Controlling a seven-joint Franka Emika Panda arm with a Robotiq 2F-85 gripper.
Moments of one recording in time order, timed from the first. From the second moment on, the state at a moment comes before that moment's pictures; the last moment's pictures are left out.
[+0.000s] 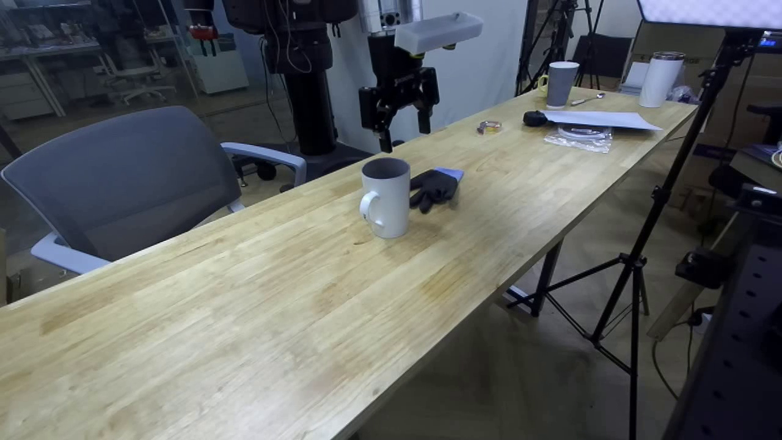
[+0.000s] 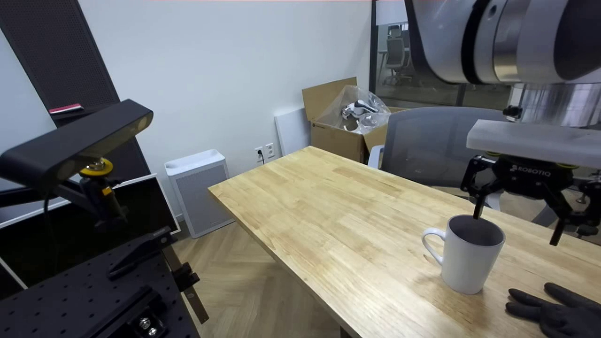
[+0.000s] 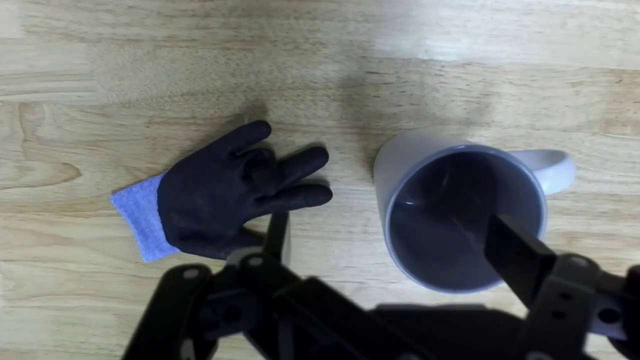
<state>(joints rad) -0.16 0.66 -0.07 -1.91 -0.04 2.53 -0.22</state>
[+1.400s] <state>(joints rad) -0.22 0.80 -0.01 -1.92 0.01 2.71 -0.22</state>
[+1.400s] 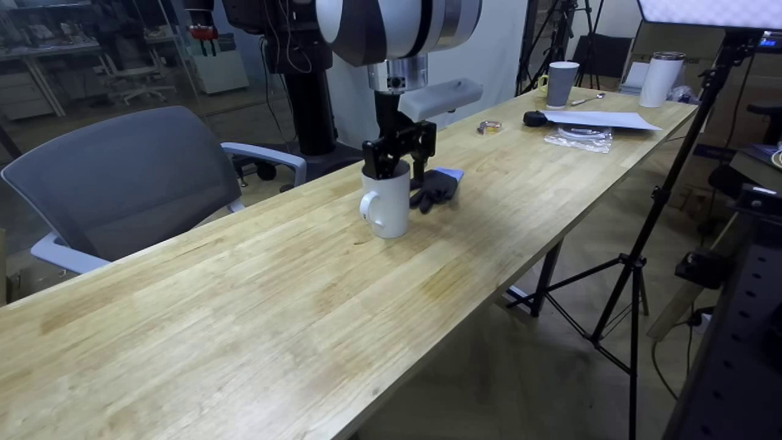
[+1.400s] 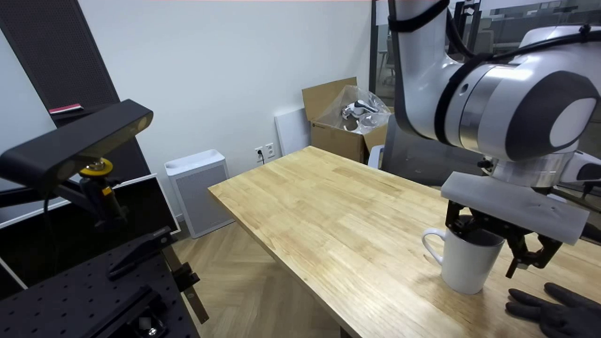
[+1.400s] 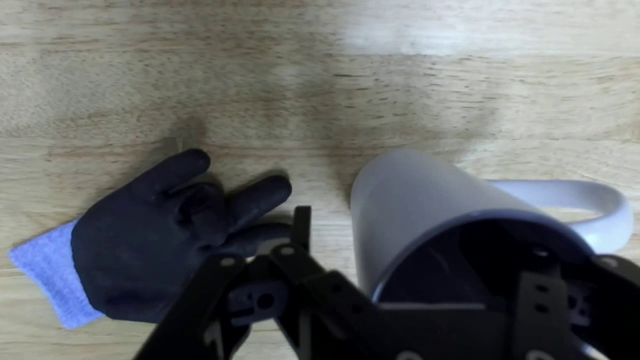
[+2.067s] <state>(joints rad) -0.22 0.81 -0.01 -1.91 0.01 2.70 -0.22</state>
